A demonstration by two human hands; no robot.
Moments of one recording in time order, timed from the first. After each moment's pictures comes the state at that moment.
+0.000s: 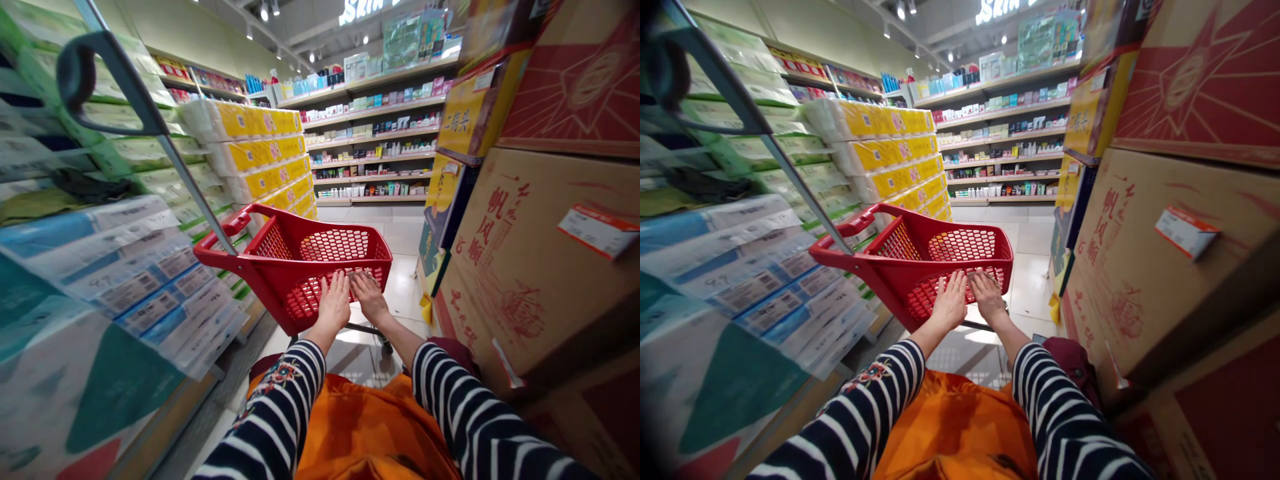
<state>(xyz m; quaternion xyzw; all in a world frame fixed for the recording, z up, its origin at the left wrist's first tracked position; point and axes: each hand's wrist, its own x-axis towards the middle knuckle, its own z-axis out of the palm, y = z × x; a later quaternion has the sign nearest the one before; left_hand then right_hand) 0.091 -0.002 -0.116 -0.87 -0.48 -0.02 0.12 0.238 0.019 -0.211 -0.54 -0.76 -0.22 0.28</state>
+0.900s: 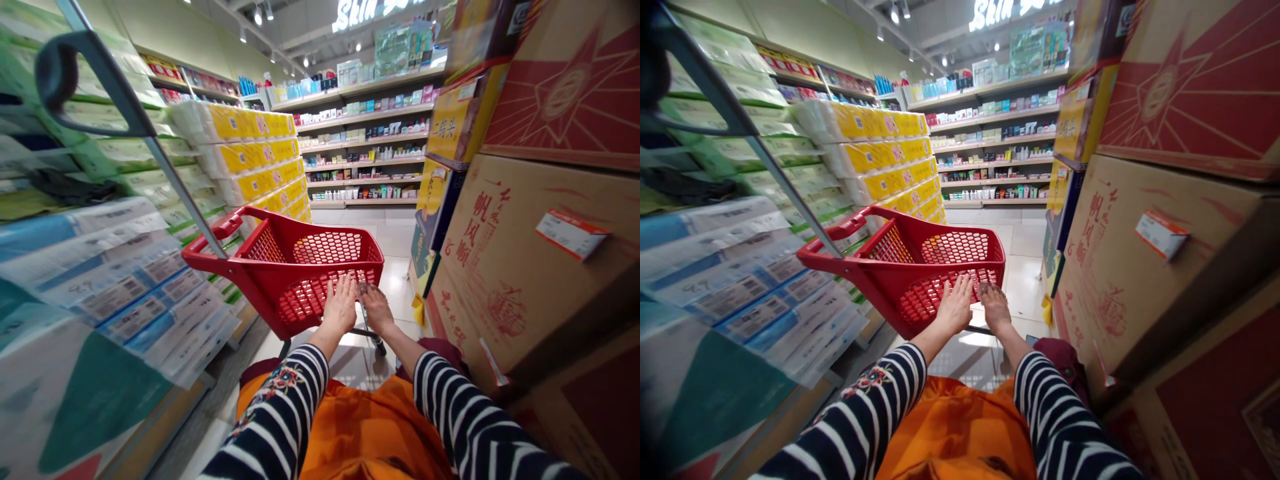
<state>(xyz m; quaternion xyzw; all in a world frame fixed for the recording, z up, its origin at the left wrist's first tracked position) 0.118 -0.010 -0.120 -0.89 -0.44 -0.03 0.10 0.265 0.004 -0.238 -0.63 -0.70 -0.16 0.29</state>
